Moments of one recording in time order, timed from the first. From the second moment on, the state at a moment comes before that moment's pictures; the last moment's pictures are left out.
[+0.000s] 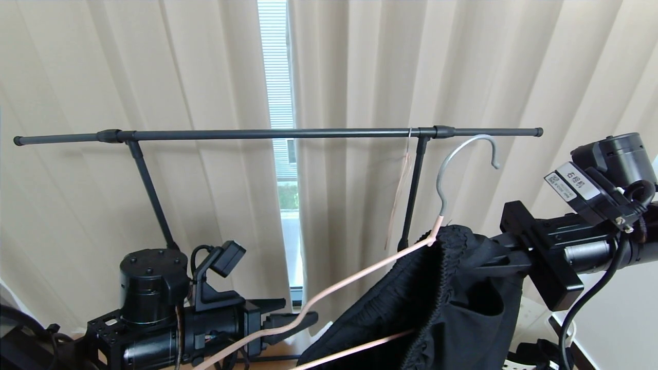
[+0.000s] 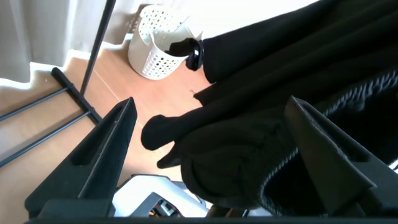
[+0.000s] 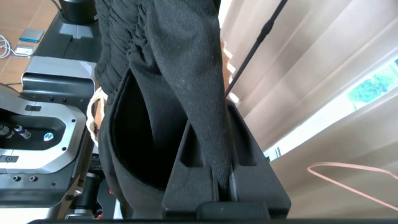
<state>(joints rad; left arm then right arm) -0.49 1.81 -0.29 -1.11 -0.55 -0.41 0.24 1.57 -0.96 0.17 1.11 -0.82</state>
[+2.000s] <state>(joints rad) -0.53 1.88 -0.27 -1.12 -0.54 -0.32 0.22 1.59 -0.99 0.10 1.11 -0.73</state>
